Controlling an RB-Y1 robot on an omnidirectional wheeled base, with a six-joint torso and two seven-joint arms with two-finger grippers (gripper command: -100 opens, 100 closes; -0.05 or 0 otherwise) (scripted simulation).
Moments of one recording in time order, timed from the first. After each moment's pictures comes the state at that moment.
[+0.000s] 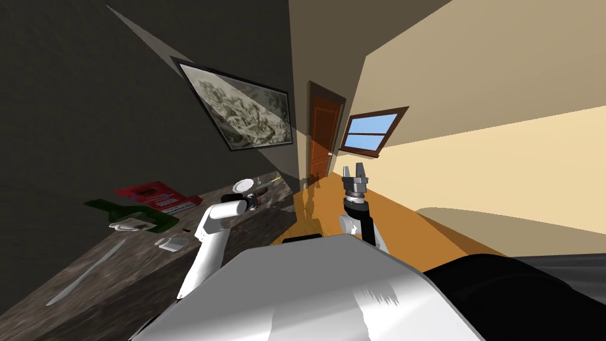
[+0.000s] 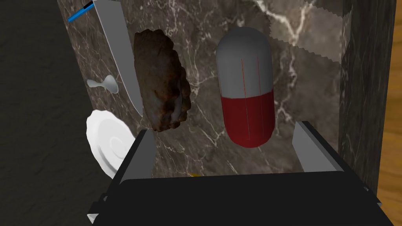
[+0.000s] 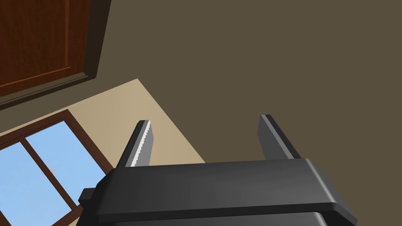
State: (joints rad) left arm -0.01 0.33 0.23 -1.99 0.30 1.33 0.26; right arm 0.45 0.01 0.00 -2.32 0.03 -0.57 -0.01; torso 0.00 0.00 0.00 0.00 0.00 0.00
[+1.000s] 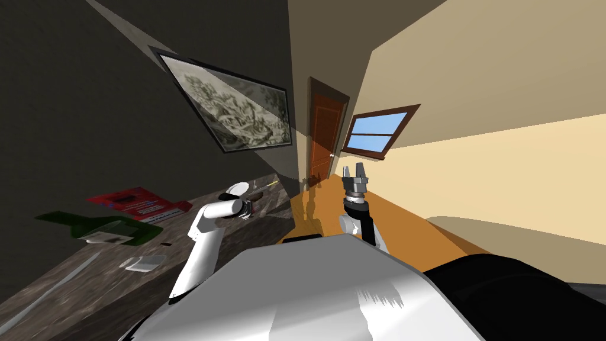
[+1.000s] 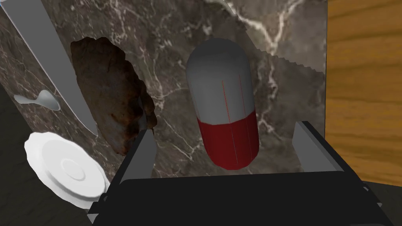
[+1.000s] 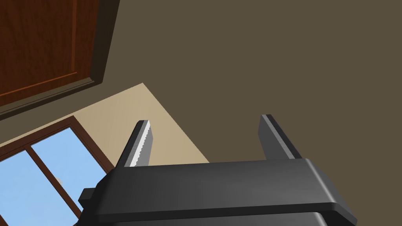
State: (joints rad) left arm -0.03 0.38 0.28 -1.95 0.33 1.60 0.20; right arm 0.45 0.01 0.00 -2.32 0.03 -0.57 -0.01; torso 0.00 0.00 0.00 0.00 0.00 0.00
